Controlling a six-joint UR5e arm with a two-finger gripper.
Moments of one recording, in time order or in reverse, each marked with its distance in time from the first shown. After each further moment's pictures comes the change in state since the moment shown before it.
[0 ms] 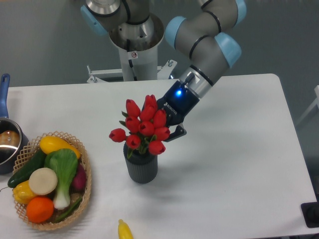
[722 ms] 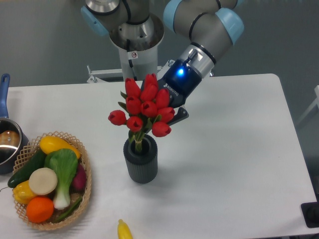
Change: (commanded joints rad) arm 0.008 0.057 0.084 -0.002 -0.092 -0.191
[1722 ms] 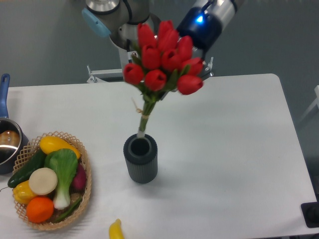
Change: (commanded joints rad) arm 0.165 0.069 0.137 0.008 -0.032 -0.183
